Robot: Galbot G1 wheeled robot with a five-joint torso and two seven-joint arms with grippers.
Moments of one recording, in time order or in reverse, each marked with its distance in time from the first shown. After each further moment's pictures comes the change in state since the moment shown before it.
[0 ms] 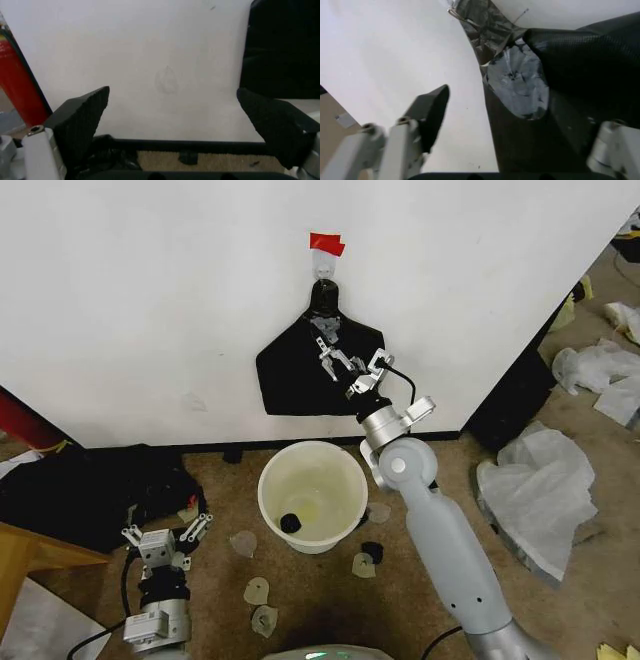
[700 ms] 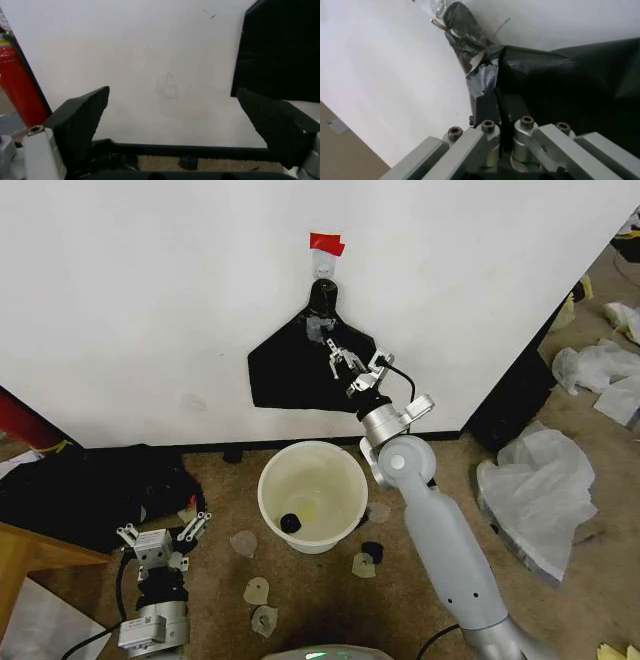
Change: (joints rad) left arm 0.006 -0.004 0.000 -0.019 0.000 -0.003 -0.004; right arm 0.007 -0.001 0.013 -0.008 0.014 -0.006 0.026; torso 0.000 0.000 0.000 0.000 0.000
